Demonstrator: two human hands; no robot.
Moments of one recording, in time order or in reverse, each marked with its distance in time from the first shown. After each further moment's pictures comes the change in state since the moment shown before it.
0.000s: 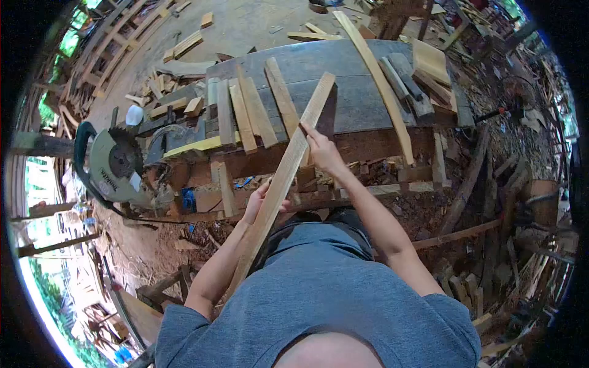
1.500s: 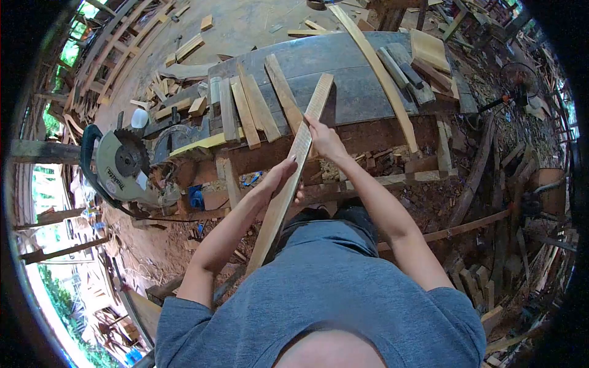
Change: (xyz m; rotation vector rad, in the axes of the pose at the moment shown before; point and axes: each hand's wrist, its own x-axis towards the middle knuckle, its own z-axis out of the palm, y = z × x) left_hand 0.031 0.011 0.064 0.641 0.483 -0.255; right_hand 0.006 0.020 0.006 -0.124 0.047 0.020
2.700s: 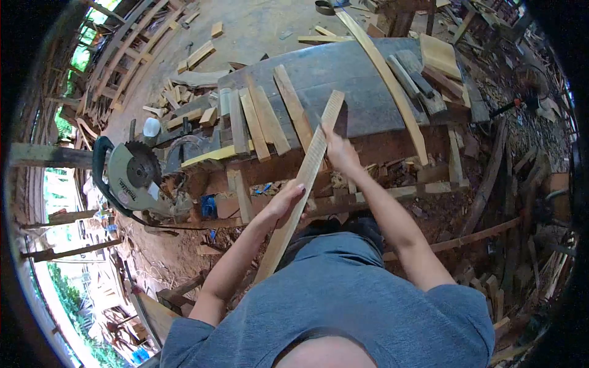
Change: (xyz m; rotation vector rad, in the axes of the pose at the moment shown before) left_hand -0.013 -0.010 0.010 0.090 0.016 0.172; right_hand 0.005 0.003 -0.020 -0.111 0.040 0.134
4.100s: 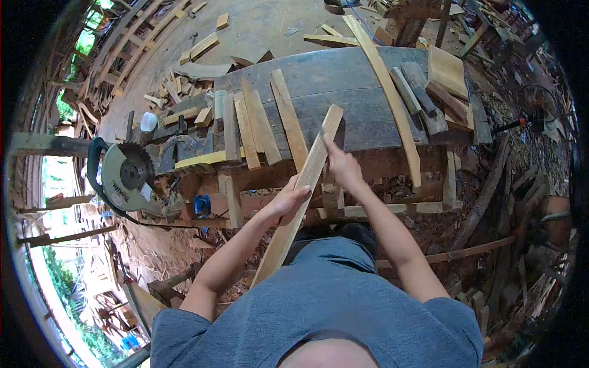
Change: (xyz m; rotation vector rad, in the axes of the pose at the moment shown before) left_hand 0.059 0.023 0.028 0.145 0.063 0.058; right_hand 0.008 0.031 -0.026 -0.035 -0.076 -0.038
